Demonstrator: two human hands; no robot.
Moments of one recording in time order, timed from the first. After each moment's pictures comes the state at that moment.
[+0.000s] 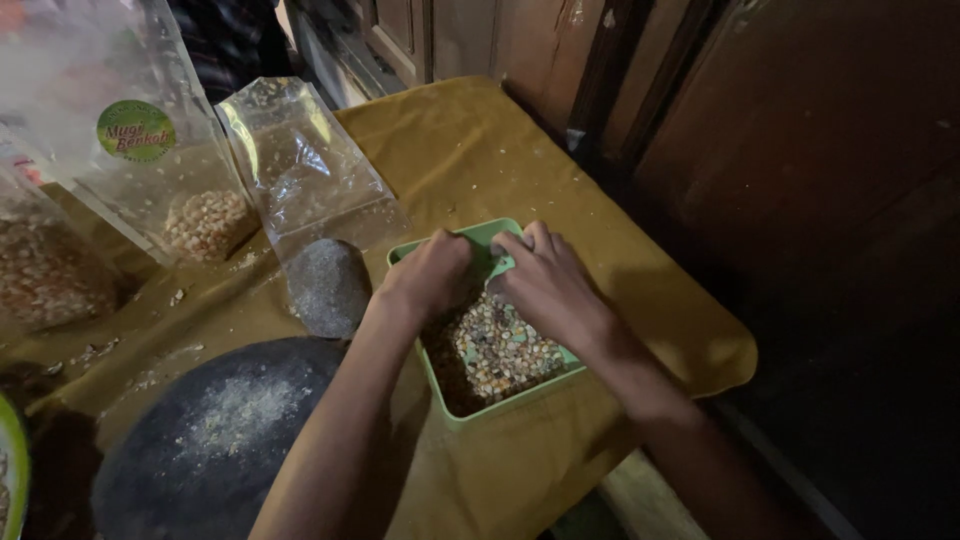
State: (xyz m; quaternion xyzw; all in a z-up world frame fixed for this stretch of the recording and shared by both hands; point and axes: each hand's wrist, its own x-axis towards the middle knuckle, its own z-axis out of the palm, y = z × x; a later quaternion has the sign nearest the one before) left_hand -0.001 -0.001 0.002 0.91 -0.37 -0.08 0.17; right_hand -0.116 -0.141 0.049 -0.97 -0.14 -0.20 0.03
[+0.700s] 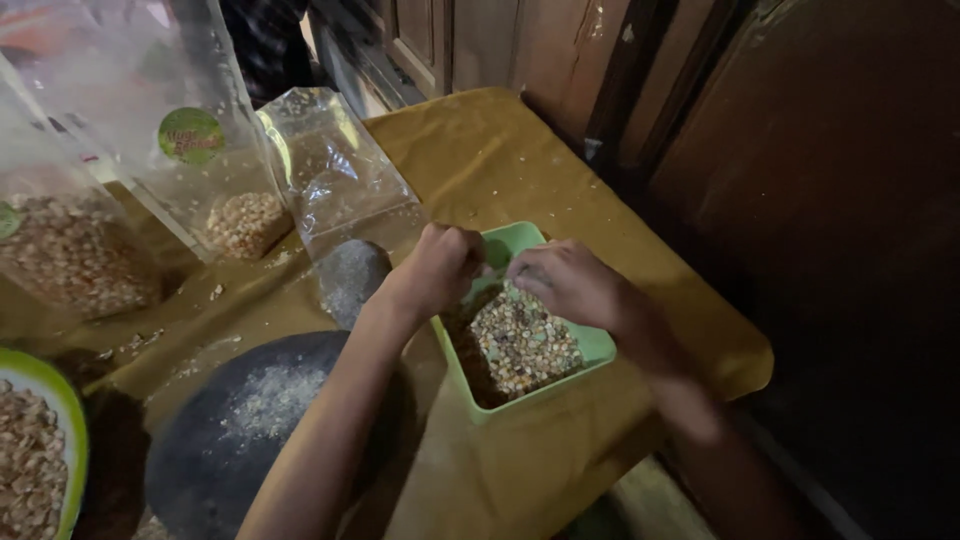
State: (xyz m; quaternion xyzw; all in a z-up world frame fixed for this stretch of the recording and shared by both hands) left_hand 0.003 0.039 0.018 0.82 -0.45 0.07 0.33; right_hand -0.111 -0.153 0.075 -0.96 -0.19 -0.06 0.17
